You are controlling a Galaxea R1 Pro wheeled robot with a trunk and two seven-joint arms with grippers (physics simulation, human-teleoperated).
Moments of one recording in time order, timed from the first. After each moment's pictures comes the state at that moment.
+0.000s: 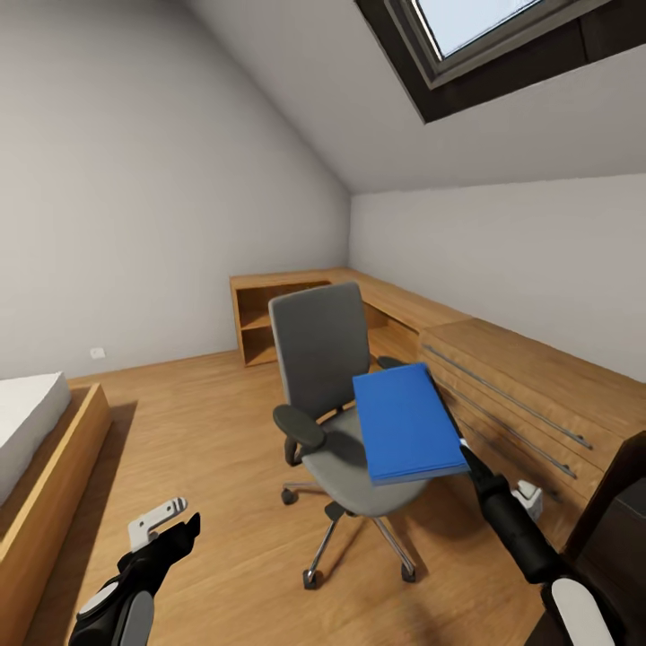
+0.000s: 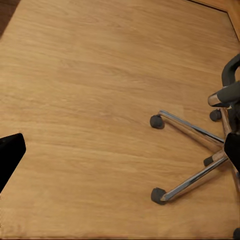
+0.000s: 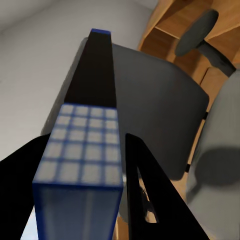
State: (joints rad) left arm -0.04 -0.17 0.24 -1.60 0.22 0.54 0.22; right arm -0.08 -0.02 -0.27 -1.51 -1.13 0.36 0.26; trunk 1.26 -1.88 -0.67
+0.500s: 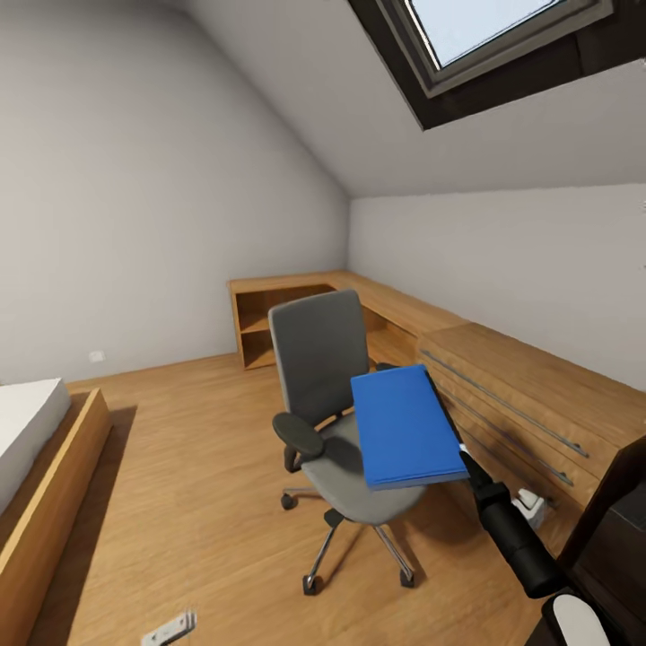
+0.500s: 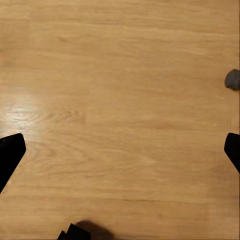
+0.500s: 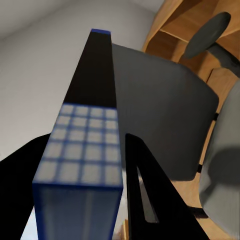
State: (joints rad) left arm -0.04 -0.10 0.23 -0.96 0.17 0.36 0.22; right arm -0.03 0.02 -0.27 -1.57 -1.13 0.36 0.26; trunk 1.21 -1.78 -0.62
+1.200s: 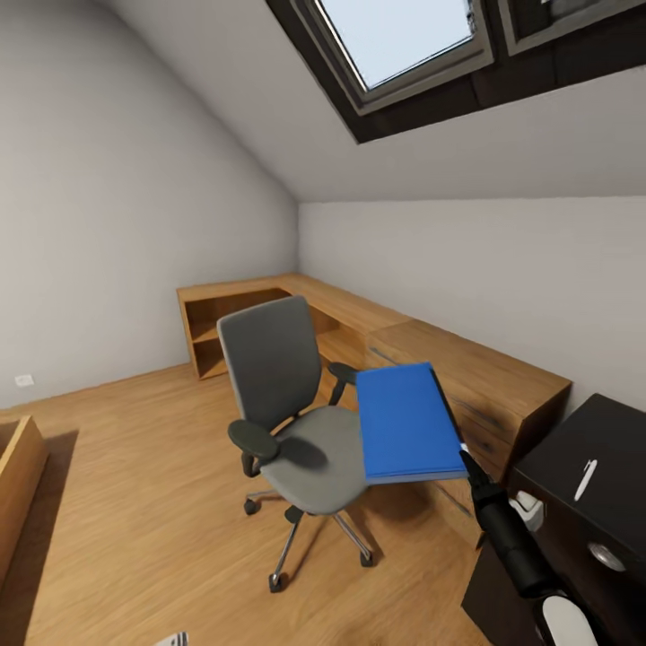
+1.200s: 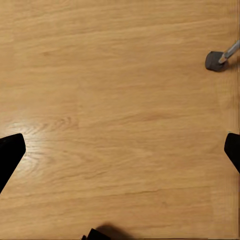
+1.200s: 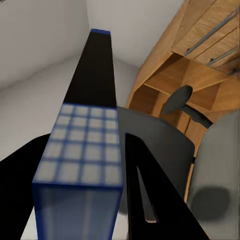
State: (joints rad) left arm -0.04 -0.07 0.23 -0.84 0.13 0.20 0.22; right arm -0.03 0.06 -0.27 -1.57 -1.12 0.29 0.26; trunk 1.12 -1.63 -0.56
